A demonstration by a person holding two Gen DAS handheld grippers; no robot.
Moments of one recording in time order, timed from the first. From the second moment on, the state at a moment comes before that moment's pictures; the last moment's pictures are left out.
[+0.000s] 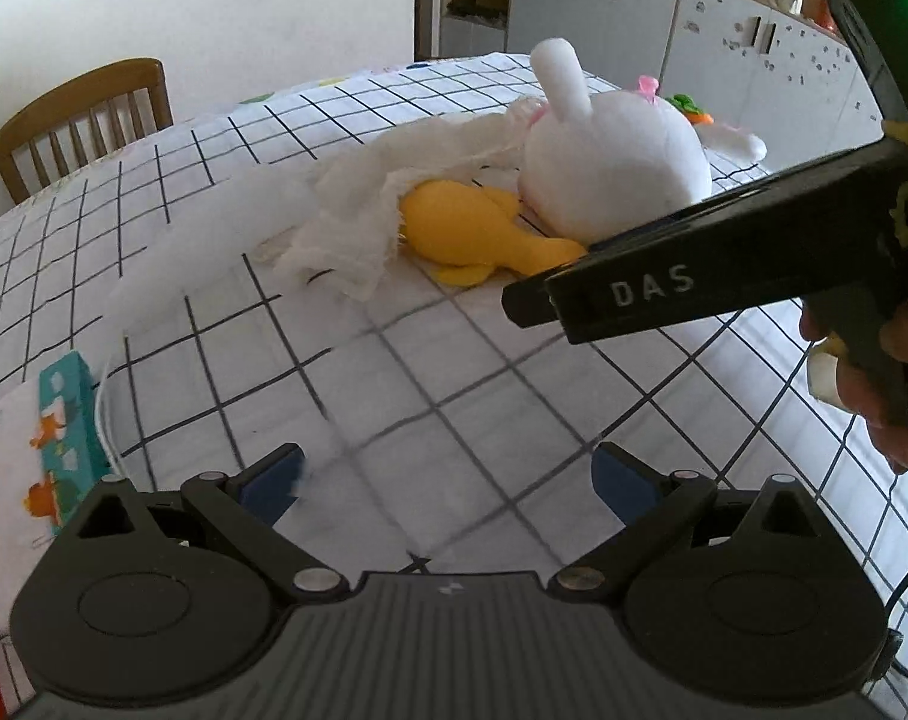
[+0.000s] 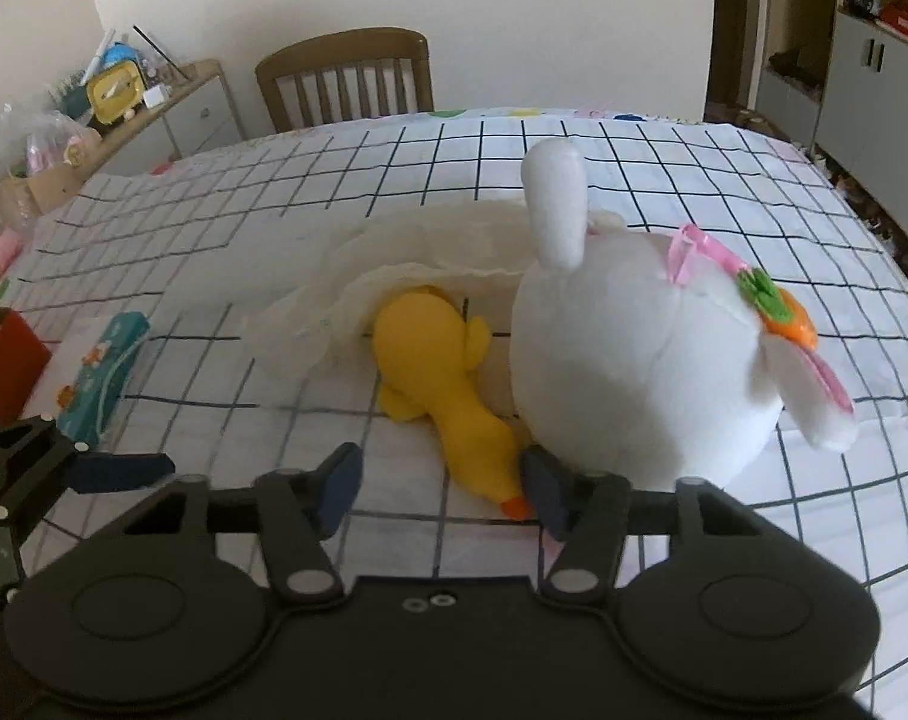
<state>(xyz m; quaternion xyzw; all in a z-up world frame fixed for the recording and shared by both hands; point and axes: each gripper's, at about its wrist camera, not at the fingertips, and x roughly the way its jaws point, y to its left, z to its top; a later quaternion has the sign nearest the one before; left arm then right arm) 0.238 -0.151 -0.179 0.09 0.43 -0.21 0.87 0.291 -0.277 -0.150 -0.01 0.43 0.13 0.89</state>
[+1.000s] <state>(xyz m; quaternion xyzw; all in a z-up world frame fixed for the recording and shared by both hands) 0.244 -0.144 -0.168 0.08 0.41 -0.19 0.89 0.315 -0.245 -0.141 -0.05 0.40 0.18 0.89</state>
